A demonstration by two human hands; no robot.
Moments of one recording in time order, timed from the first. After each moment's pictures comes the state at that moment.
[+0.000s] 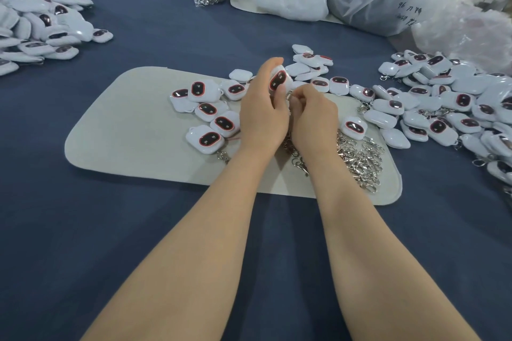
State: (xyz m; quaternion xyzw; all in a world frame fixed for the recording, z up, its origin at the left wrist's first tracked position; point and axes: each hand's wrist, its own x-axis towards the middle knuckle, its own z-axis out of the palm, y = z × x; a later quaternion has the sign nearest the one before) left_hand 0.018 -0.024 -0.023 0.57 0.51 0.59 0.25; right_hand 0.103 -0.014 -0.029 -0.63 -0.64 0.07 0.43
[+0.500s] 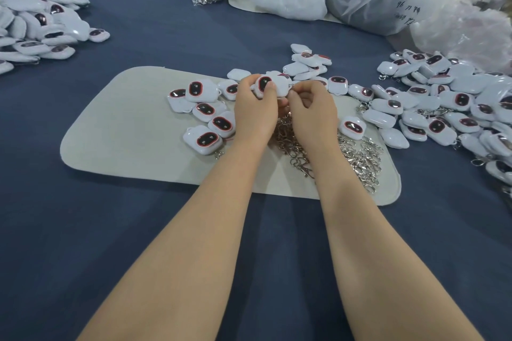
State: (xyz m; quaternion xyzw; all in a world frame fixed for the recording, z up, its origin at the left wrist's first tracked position) left_hand 0.019 -0.011 -0.021 0.35 0.49 0.64 0.48; right_hand 0.101 -0.012 -0.024 -0.60 -0.57 0.24 0.51
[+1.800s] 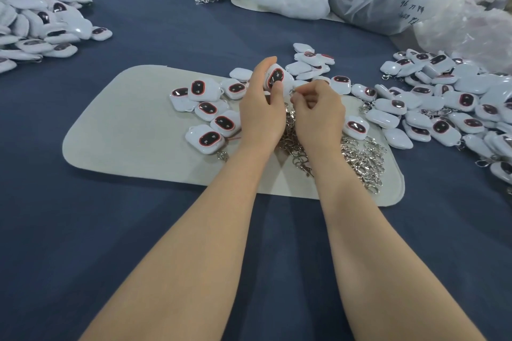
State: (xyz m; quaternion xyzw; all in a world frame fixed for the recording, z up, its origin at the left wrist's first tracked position) left_hand 0.019 -0.021 -0.021 0.51 0.51 0.61 0.33; right_hand 0.100 -0.014 -0.024 -0.62 -0.57 0.16 0.51
